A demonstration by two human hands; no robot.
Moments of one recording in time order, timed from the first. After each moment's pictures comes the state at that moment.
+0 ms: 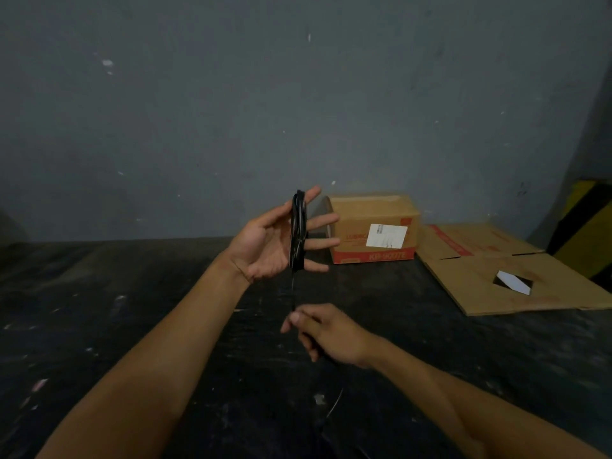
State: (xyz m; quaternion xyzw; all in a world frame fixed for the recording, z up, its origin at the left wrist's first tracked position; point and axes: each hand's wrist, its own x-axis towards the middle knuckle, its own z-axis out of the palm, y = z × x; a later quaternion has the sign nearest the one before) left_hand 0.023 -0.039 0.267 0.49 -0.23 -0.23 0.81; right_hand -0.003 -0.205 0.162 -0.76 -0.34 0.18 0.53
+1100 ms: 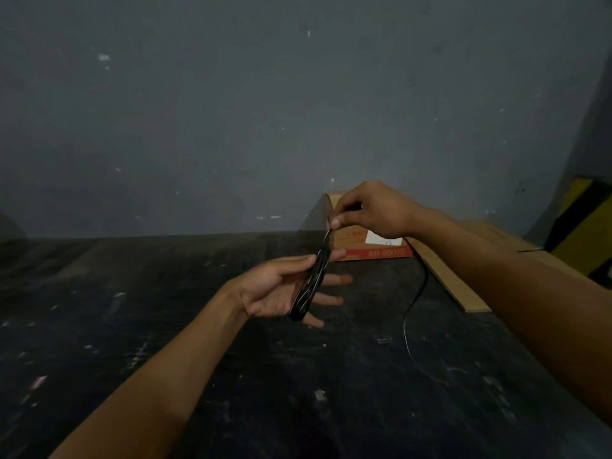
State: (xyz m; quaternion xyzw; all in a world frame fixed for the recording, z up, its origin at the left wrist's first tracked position) left_hand 0.008 -0.038 0.220 0.56 -0.19 -0.36 0.72; right_hand 0.064 -0.252 0.320 -0.88 -0.40 -0.09 0.24
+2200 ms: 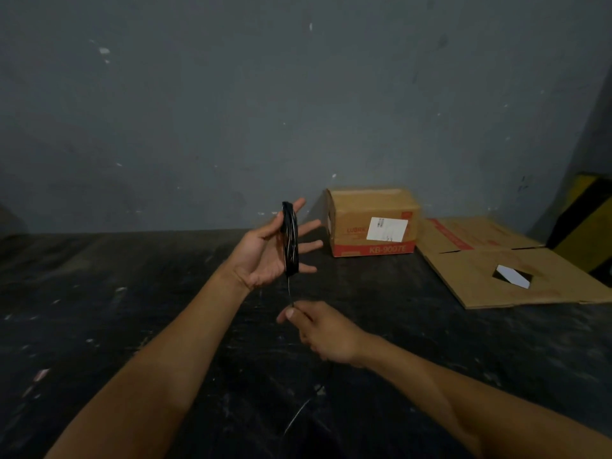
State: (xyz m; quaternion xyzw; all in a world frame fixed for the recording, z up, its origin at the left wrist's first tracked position) left_hand 0.031 -0.027 0.231 0.52 -0.15 -0.15 0.83; right_hand -0.017 -0.194 0.166 -0.82 -0.31 0.15 0.47
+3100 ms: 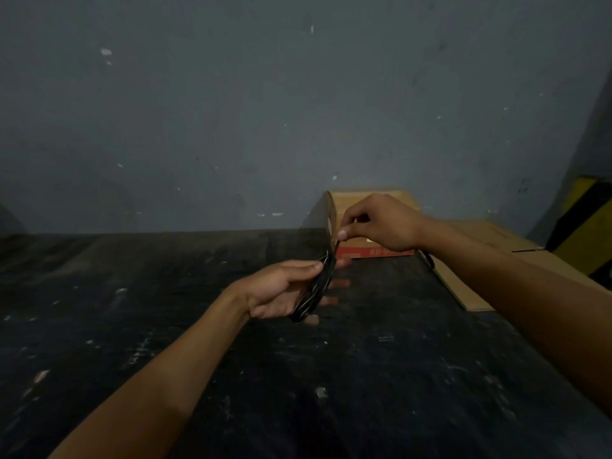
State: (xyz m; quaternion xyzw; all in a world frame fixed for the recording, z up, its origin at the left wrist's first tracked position) left_hand 0.001 -0.040 0.213 0.64 -0.15 -0.31 0.69; right_hand 0.053 -0.257 0.305 -0.89 -0.39 -0.07 0.23
